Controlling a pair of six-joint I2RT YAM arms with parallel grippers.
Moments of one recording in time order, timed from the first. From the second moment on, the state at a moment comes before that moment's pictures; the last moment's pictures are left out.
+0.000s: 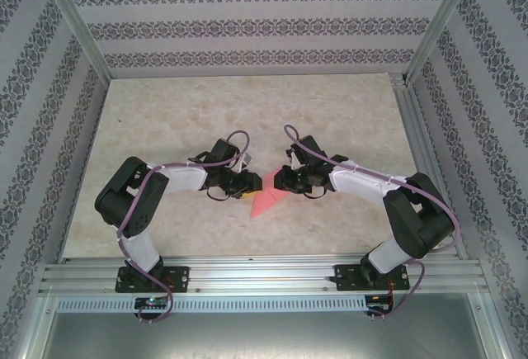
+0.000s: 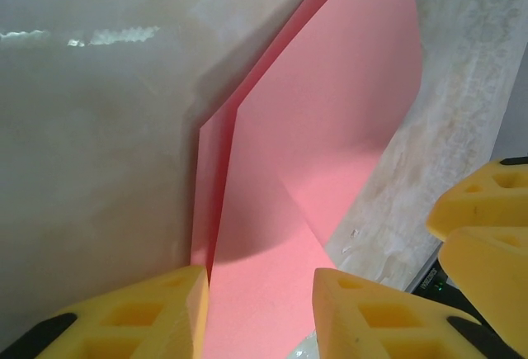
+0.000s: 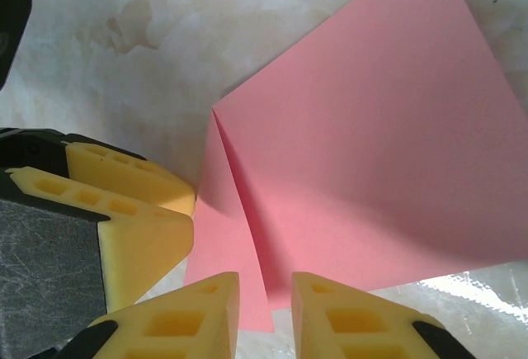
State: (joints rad) left arm -0.57 1.77 0.86 -0.09 0.64 -0.80; right arm 0.59 1.55 0.84 -0.32 -0.36 0.66
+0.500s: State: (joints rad) left arm -0.60 1.78 0.89 -0.10 0.62 -0.79; right arm 0.59 1.56 0.84 -0.31 -0.39 0.66
